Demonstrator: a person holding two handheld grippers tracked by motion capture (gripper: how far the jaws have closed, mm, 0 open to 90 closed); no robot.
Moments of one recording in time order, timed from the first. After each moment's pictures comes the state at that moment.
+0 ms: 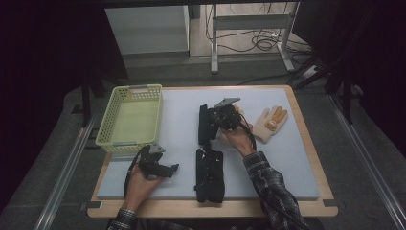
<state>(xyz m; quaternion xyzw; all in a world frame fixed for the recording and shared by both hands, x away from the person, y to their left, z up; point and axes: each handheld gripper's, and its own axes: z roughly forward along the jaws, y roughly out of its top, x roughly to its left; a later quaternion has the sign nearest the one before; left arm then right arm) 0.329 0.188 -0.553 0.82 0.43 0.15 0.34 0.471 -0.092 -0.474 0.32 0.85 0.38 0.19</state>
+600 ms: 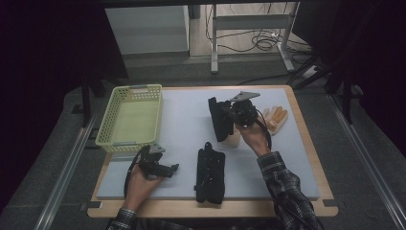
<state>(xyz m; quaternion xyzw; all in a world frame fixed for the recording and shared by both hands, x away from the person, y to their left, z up) 0.328 0.188 -0.553 0.82 0.43 0.15 0.35 0.453 -0.135 -0.432 0.33 0.82 0.40 0.22</state>
